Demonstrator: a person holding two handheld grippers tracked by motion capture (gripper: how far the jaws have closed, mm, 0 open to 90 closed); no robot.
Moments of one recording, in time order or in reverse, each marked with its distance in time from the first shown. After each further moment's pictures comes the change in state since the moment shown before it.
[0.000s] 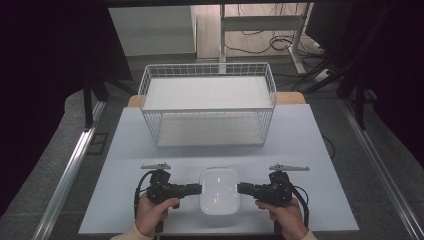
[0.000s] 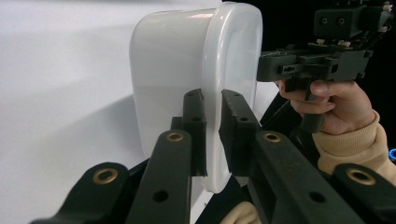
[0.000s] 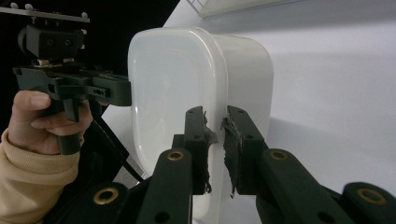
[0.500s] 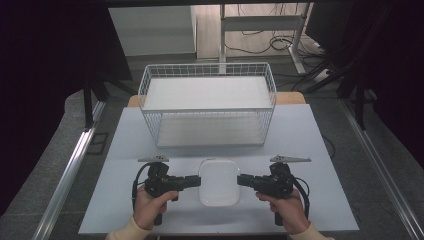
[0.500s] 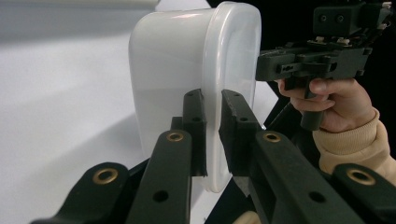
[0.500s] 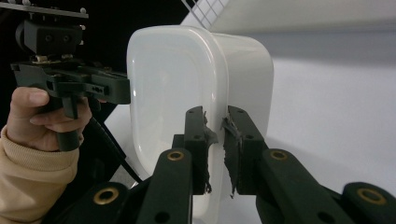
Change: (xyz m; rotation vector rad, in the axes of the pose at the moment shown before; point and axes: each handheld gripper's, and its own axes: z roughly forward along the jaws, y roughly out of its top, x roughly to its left) left arm -0.012 0.024 -0.010 -0.031 0.015 0.060; right arm 0.007 0.023 -0.005 -0.025 0.008 -0.066
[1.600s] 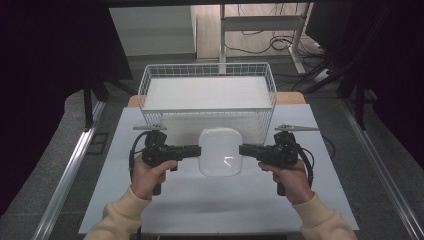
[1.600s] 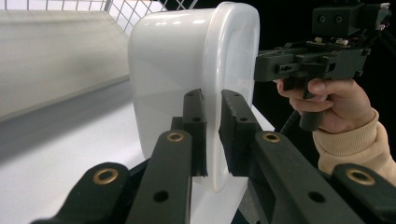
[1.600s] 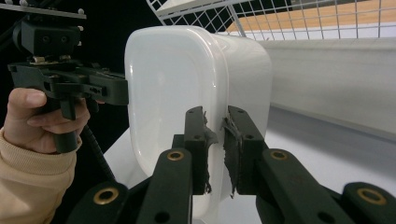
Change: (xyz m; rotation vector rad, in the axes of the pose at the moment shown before) left arm -0.016 0.074 -0.016 -0.056 0.007 0.094; right arm 0.015 0.076 -0.014 -0.073 -0.011 -0.087
